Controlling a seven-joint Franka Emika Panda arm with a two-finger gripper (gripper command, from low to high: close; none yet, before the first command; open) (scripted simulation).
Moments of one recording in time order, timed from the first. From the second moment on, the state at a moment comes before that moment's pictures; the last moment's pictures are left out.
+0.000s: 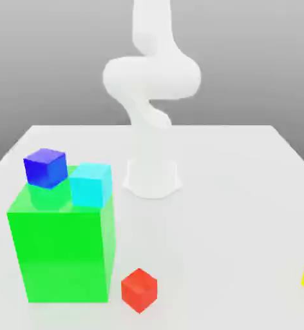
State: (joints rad) arm 0.00 -0.74 -0.01 -2.32 0.06 2.32 0.88
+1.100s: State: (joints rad) arm -0.12 -0.01 0.13 -2.56 0.31 2.66 2.34
